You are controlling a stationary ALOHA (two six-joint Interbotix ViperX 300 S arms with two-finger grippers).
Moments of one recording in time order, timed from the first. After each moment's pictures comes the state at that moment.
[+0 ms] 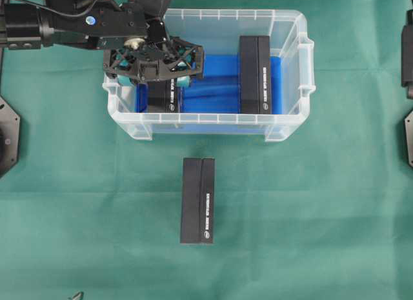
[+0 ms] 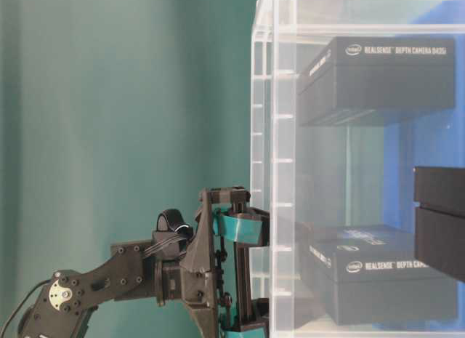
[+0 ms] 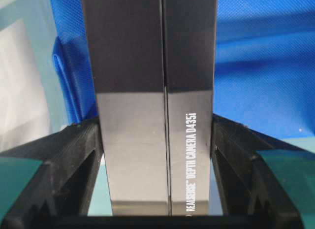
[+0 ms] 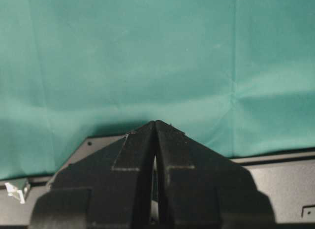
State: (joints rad) left arm 0.23 0.12 0.23 0.06 1.05 -1.33; right arm -0.01 -0.70 0.51 -0.11 1.48 0.19
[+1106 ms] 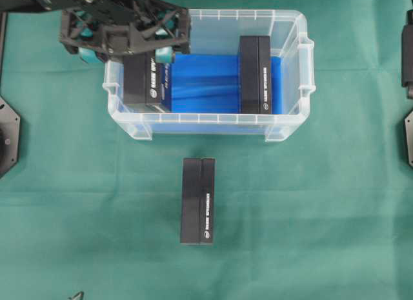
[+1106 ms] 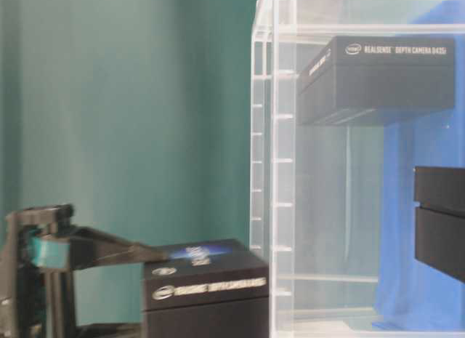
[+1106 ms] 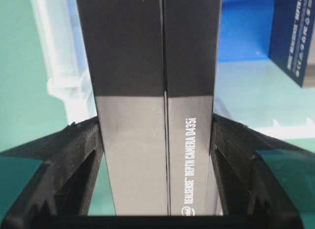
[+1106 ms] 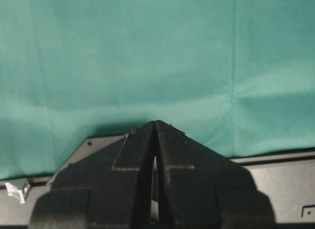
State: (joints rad) left arm 0.19 -0.02 -0.10 0.05 1.52 -1.36; right arm -0.01 -0.70 0.51 -0.11 1.48 0.19
